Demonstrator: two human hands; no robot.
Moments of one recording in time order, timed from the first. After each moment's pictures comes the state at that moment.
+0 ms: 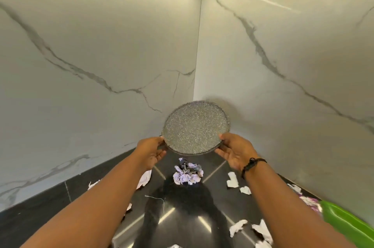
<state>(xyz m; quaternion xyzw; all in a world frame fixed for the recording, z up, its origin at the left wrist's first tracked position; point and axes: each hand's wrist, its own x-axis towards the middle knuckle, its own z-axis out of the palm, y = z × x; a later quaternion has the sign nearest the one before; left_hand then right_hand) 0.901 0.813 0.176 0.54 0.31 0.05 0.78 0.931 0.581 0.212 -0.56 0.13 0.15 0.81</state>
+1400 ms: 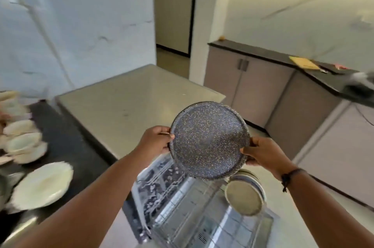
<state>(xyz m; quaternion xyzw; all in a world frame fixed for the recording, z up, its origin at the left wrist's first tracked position) 0.150 0.103 0.157 0.62 -0.40 -0.51 0.44 -0.157 0.087 0.154 -0.56 0.64 -0.30 0.43</state>
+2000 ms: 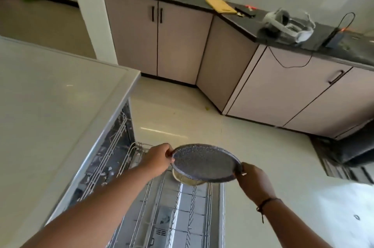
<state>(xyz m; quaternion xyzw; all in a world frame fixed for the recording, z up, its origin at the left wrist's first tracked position) -0.057 -0.073 -0.016 0.49 -0.75 -0.42 0.09 -0.305 0.089 0.000 -0.44 0.87 -0.12 0.18</state>
